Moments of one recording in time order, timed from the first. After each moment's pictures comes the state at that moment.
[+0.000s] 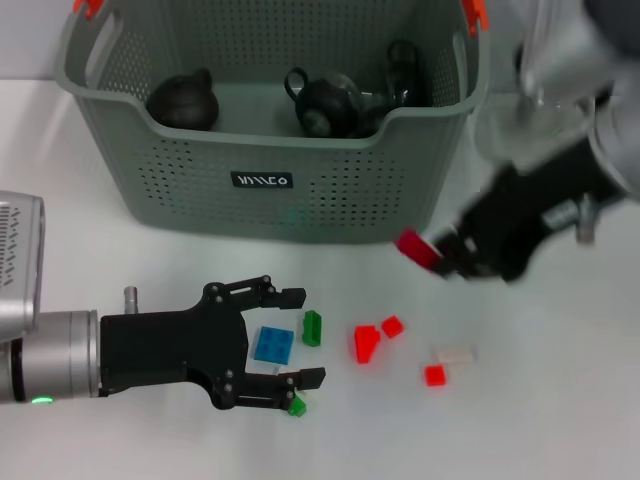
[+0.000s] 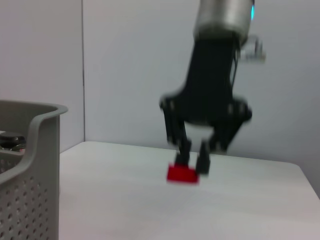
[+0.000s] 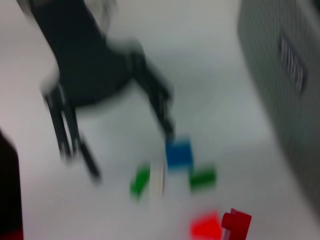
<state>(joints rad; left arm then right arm) -0.42 -2.17 0.68 0.68 2.04 1.72 -1.01 0.72 2.10 -1.28 -1.54 -2.41 -1.84 2.29</state>
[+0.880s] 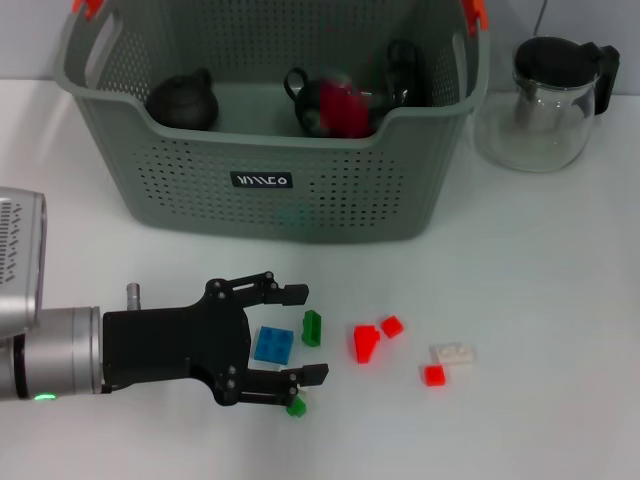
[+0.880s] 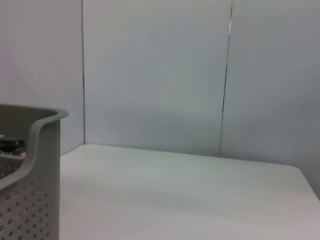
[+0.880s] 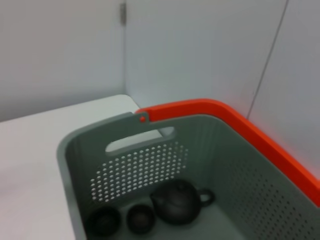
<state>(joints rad) -0.42 -2.17 0.68 0.67 2.04 1.72 -1.01 1.12 2.00 -0.99 -1.08 -2.41 -1.39 2.27</state>
